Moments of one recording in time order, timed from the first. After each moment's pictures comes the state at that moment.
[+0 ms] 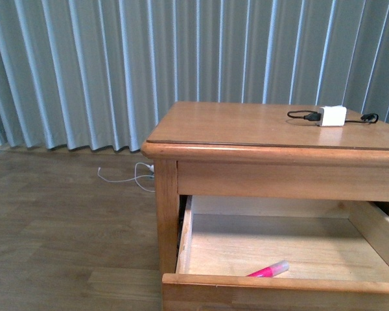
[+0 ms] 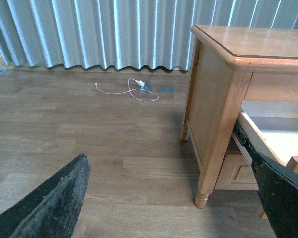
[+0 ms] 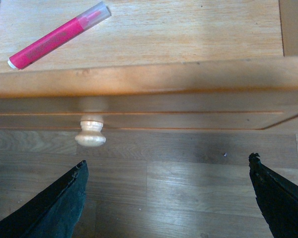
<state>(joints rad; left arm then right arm) 0.00 0.00 0.02 0.00 0.00 0.00 0.04 1.36 0.49 0.05 -0.16 0.13</state>
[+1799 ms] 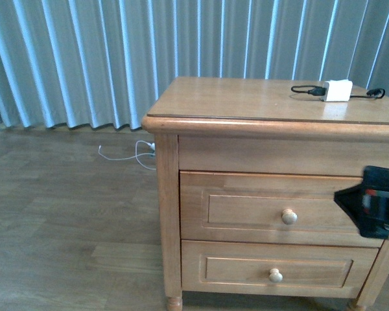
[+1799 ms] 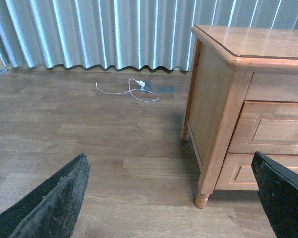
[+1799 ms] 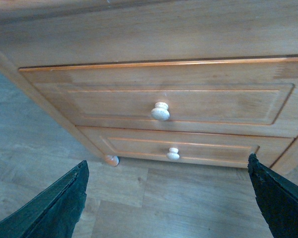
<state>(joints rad) 0.00 0.00 0.02 0.00 0.00 0.00 0.08 1.48 0.55 0.50 -0.18 0.14</state>
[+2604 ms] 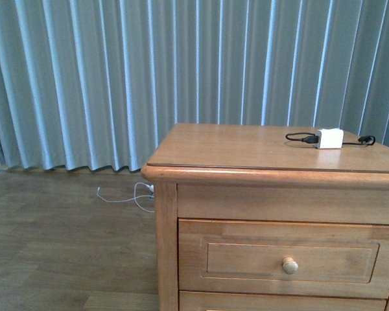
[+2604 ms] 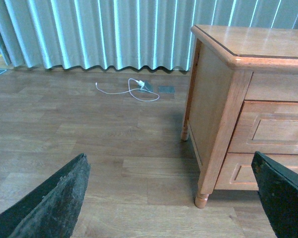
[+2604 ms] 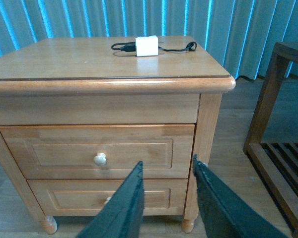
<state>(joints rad) 0.00 0.00 0.02 0.00 0.00 0.00 0.00 0.63 0.10 0.52 0.00 0.01</state>
